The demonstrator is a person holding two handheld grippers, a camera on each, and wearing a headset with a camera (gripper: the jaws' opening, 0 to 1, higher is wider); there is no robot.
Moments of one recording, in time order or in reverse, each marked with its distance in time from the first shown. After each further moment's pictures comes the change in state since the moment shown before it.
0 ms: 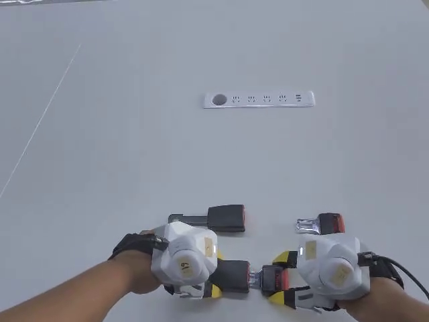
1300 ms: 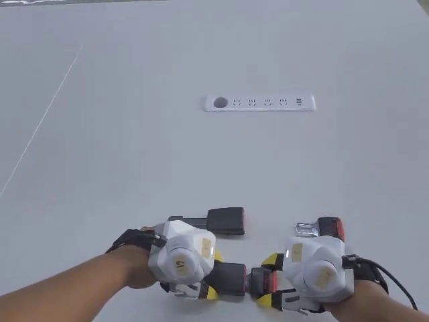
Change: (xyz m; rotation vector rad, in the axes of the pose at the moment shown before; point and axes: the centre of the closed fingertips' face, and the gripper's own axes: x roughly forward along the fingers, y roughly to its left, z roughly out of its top) left arm -0.003 0.001 -0.002 0.055 -0.023 -0.041; right arm 0.011 0.003 0.013 -0.013 -0.011 -0.005
